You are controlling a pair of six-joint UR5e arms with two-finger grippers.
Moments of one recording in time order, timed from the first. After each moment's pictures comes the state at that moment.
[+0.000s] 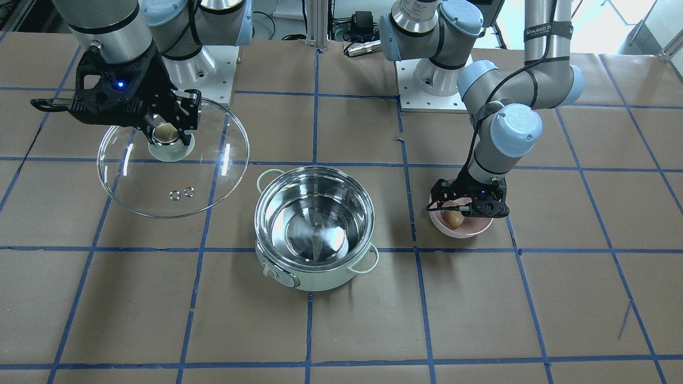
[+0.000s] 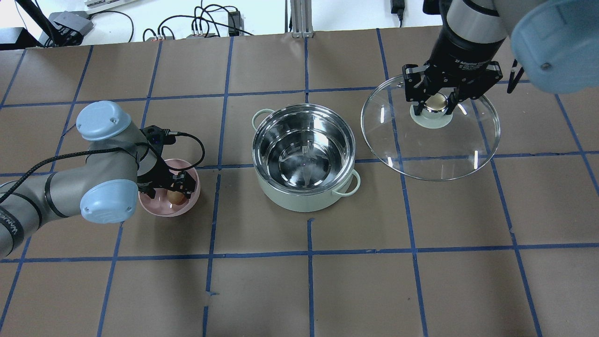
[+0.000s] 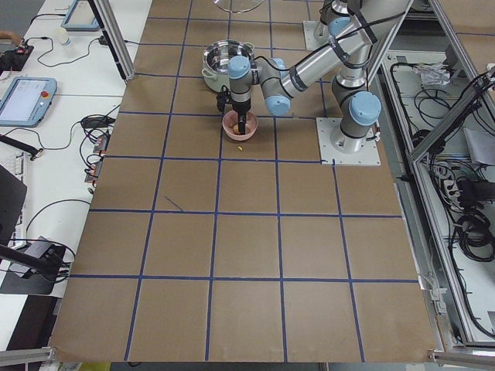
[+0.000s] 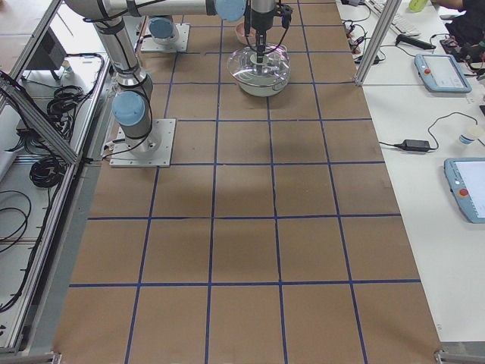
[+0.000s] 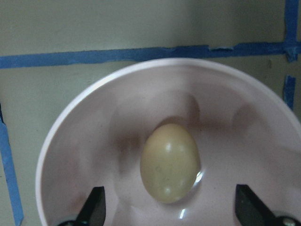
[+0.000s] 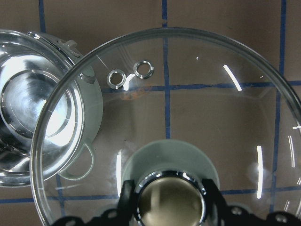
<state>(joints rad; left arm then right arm) -1.38 -1.76 -2.16 -0.85 1.61 0.22 1.61 -1.56 1.56 -1.58 -1.58 0.06</state>
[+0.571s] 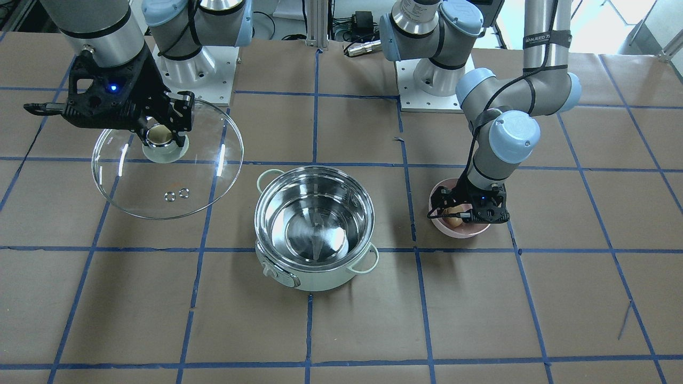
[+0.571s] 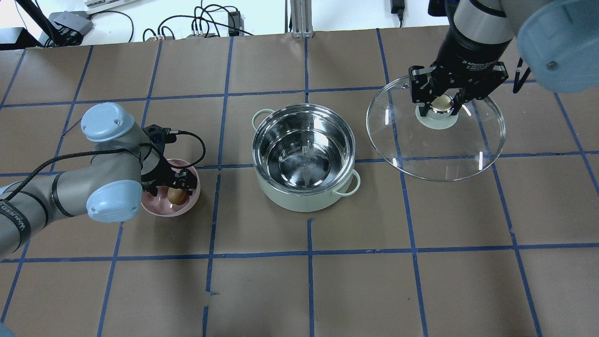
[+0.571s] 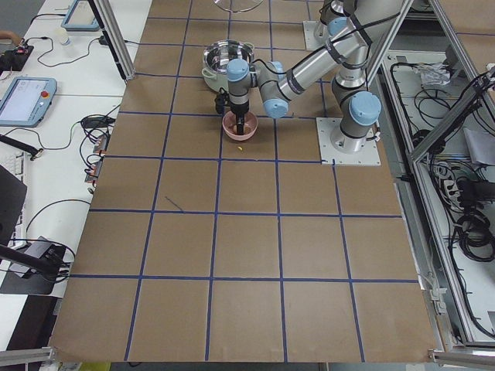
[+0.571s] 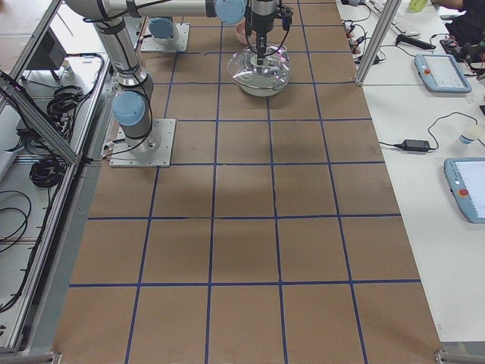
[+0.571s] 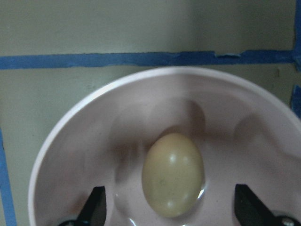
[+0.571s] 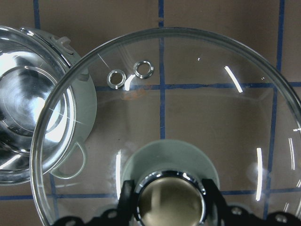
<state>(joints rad) -1.38 -1.80 -2.16 -0.78 1.60 0.19 1.59 -1.57 1.57 -1.57 -1.58 0.02</state>
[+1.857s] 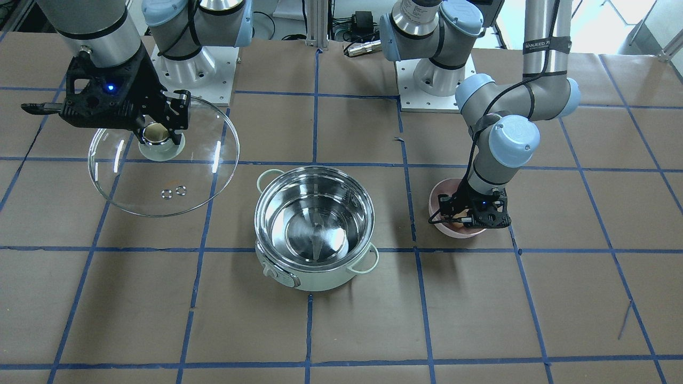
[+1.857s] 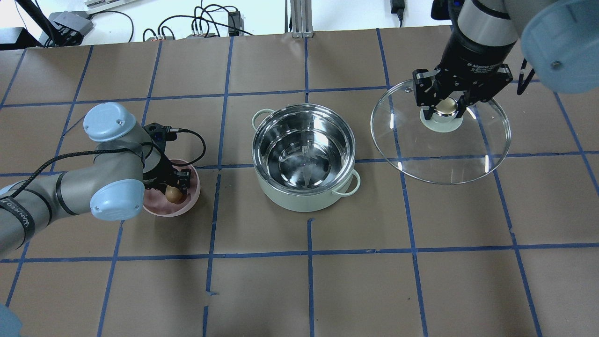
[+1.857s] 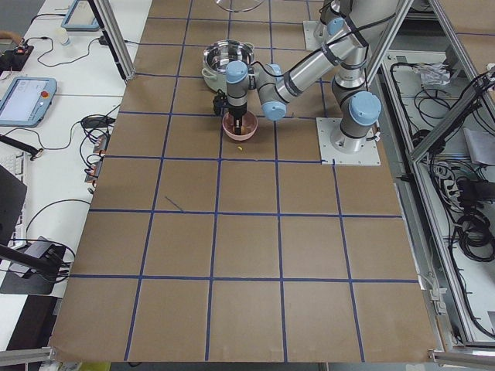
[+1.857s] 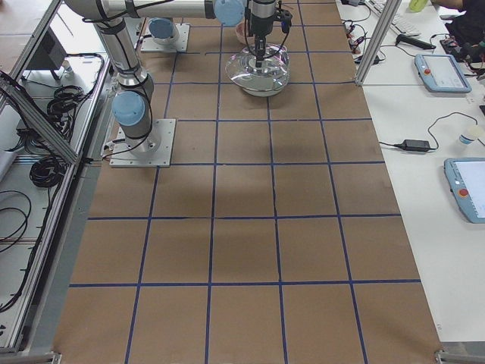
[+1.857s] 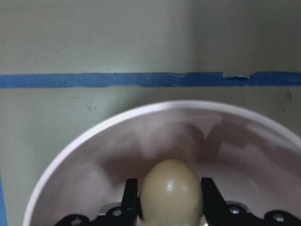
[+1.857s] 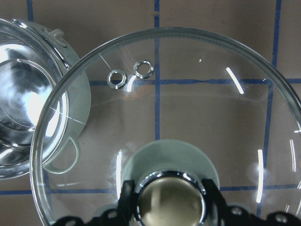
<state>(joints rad) -1.38 -1.81 -2.15 -0.76 1.60 0.19 1.58 -1.57 1.58 -1.56 -1.59 0.01</state>
